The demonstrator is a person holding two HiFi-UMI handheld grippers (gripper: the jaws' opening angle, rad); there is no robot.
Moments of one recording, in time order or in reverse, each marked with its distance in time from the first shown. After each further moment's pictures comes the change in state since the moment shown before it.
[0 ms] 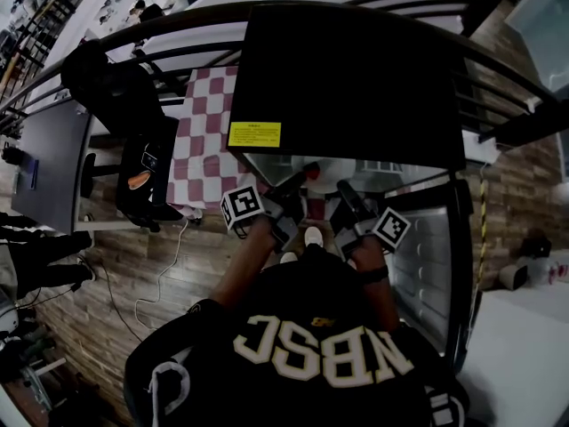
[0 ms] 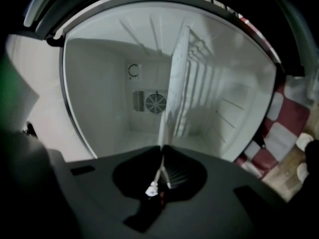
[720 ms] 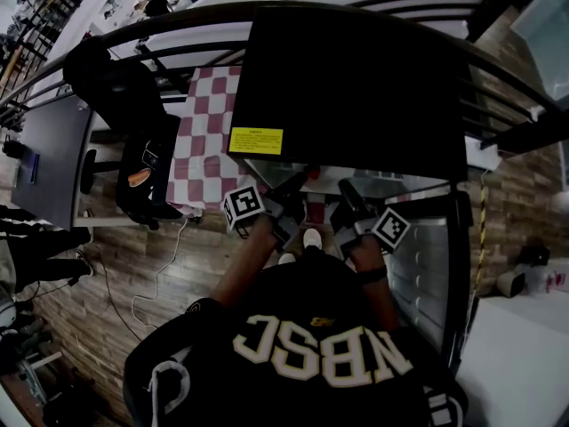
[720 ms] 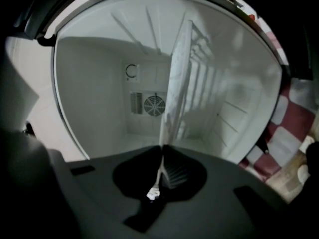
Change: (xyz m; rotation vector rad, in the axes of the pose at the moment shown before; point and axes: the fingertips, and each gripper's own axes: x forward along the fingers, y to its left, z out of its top) left arm 0.010 0.011 0.014 -0.047 -0.042 -0.019; right arm 0.015 -0.002 0.012 -0.004 -0.012 -0.011
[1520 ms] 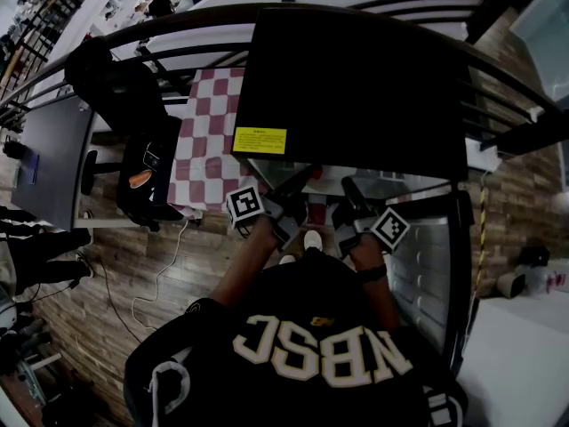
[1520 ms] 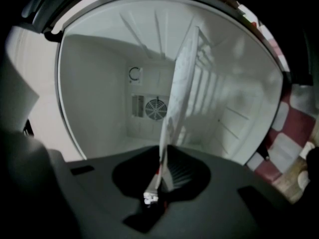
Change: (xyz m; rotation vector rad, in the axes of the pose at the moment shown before) left arm 0.001 -0.019 -0.004 -0.024 0.022 -0.098; right arm 0.002 0.001 0.007 -0.040 -0.063 -0.014
